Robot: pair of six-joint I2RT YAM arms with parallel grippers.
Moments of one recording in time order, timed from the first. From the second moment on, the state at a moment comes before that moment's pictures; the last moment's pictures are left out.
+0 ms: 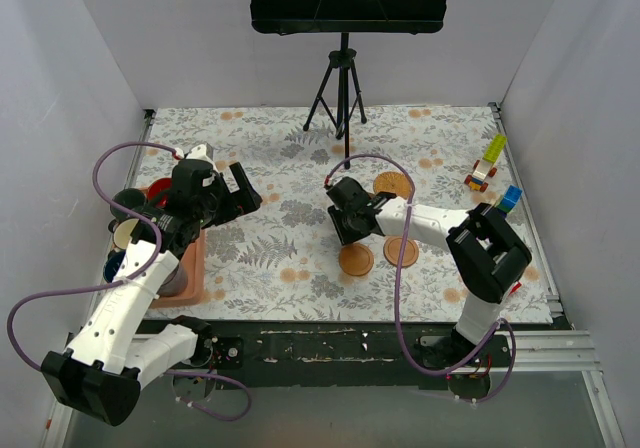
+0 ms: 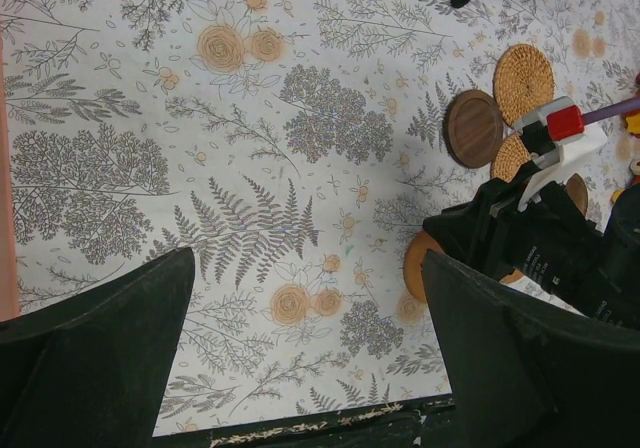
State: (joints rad) left arm -0.34 0.98 1.04 -0.71 -0.04 -0.61; right arm 0.82 1.76 1.11 -0.42 0.13 0.32
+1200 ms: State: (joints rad) left arm -0.34 0.99 1.04 -0.71 -0.04 -0.61; right arm 1.05 1.69 0.99 -0.43 0.27 0.22
